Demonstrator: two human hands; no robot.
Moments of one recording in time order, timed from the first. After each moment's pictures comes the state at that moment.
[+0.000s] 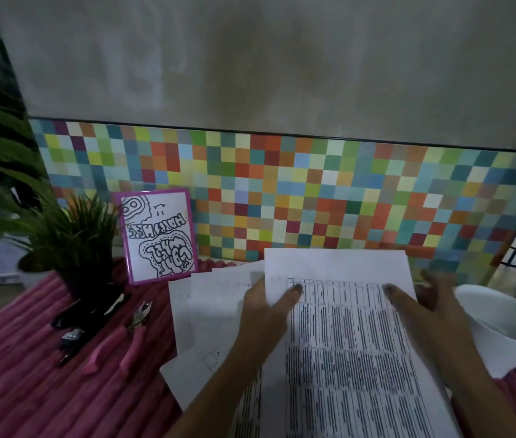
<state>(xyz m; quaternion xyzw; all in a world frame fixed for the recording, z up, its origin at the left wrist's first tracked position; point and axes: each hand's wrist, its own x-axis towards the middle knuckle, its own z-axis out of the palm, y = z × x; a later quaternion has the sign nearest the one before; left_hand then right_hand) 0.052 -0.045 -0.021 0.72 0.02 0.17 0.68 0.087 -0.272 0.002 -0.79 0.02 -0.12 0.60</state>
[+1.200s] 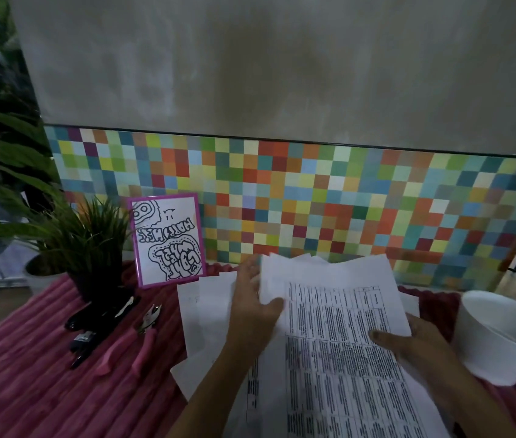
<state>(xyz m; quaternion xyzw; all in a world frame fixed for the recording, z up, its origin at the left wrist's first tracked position) 0.049 -0.015 -0.022 0.73 0.06 0.24 0.64 0.094 -0.267 -0.032 -0.67 -0.08 0.08 0.73</state>
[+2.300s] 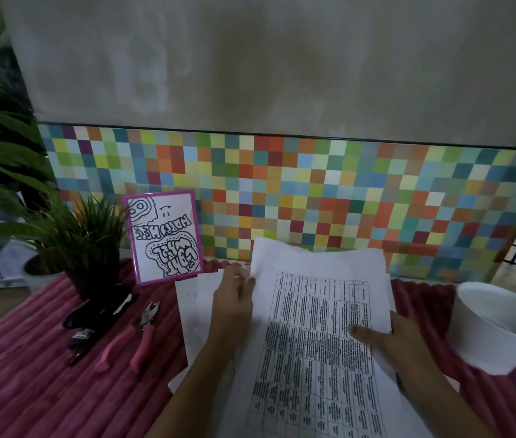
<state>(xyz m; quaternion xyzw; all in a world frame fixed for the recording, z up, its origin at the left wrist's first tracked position) 0.063 0.009 -0.042 0.77 0.08 0.30 0.56 0.095 -0.245 -0.059 -0.67 -0.06 0.02 0.74</state>
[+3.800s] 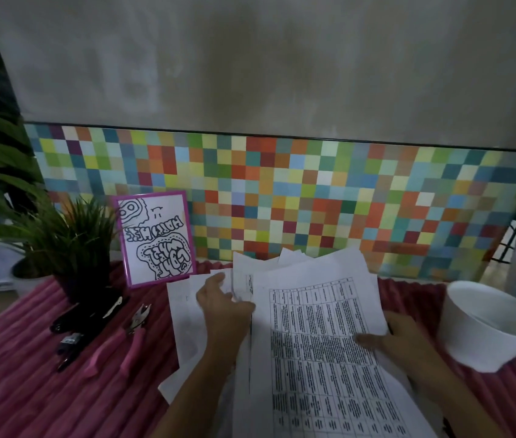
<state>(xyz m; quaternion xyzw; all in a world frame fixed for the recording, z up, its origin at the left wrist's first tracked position) 0.063 0.000 -0.043 0.71 0.22 0.26 0.62 0.095 -0.266 -0.040 -0.79 -0.06 0.05 0.61</state>
